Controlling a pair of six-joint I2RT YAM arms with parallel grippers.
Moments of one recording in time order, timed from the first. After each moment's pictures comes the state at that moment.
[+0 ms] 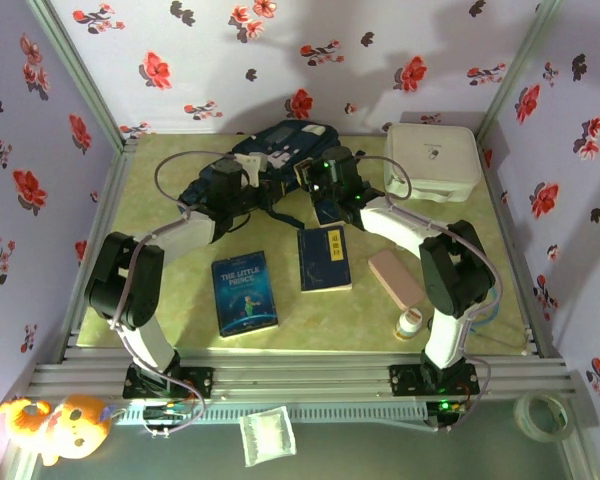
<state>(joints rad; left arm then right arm) -0.45 1.73 1.08 0.24 0.35 -0.40 0.59 1.84 1.32 0.15 -0.12 1.59</state>
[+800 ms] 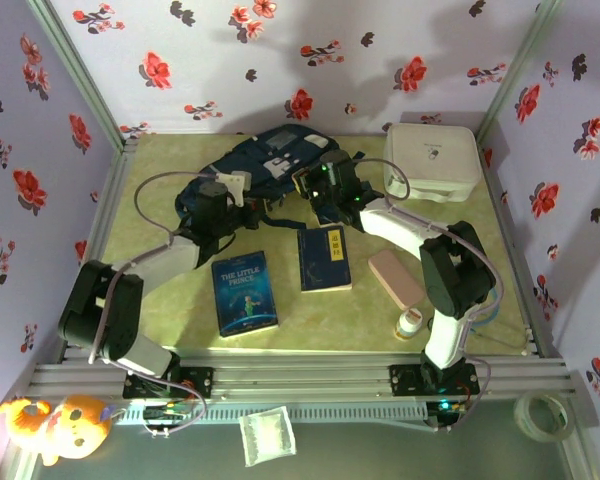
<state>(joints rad) -0.44 1.51 0.82 0.26 0.22 -0.38 0.59 1.83 1.31 0.08 -0.16 1.54</state>
